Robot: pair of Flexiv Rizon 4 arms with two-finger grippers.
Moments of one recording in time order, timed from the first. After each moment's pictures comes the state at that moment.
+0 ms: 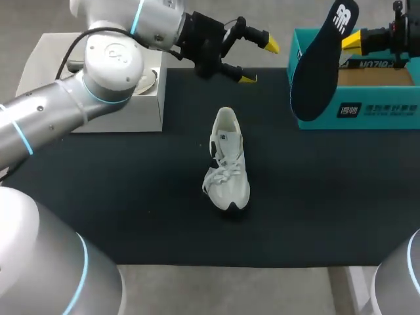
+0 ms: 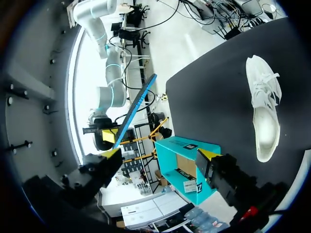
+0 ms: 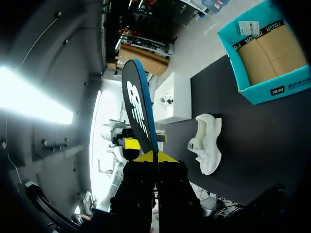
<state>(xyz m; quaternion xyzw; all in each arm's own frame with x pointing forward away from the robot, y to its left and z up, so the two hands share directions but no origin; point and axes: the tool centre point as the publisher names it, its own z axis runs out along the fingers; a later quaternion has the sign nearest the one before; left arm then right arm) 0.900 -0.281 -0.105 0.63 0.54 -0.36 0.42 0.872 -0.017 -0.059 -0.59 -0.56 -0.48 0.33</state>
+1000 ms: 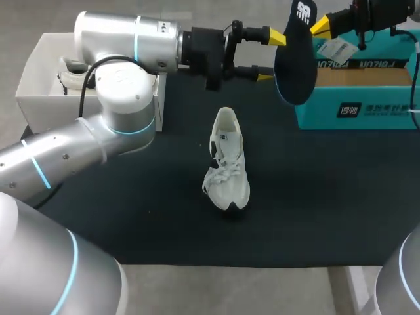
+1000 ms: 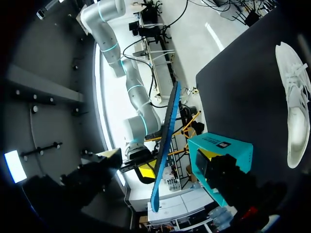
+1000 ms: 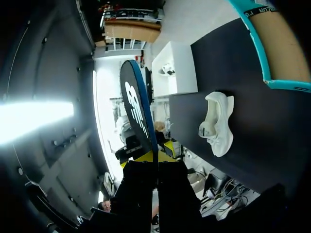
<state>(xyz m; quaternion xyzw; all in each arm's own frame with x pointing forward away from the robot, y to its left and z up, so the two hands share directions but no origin) 0.881 -0.305 -0.079 0.58 0.46 -0.43 0.52 0.921 0.030 -0.059 -0.56 -0.58 -0.36 0.47</state>
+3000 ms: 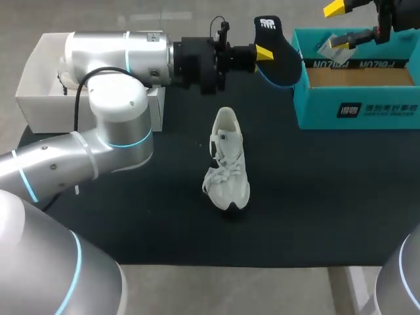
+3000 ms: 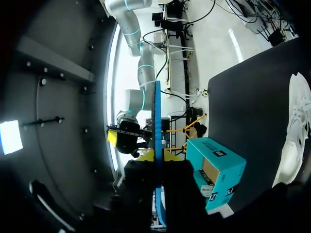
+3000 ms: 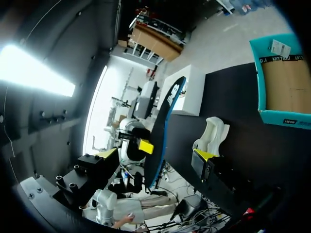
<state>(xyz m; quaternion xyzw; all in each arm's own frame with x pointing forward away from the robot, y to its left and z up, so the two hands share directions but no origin) 0.877 -0.283 -0.079 0.50 0.51 -0.48 0.50 0.879 0.010 -0.033 -0.51 -0.64 -0.47 0.32</state>
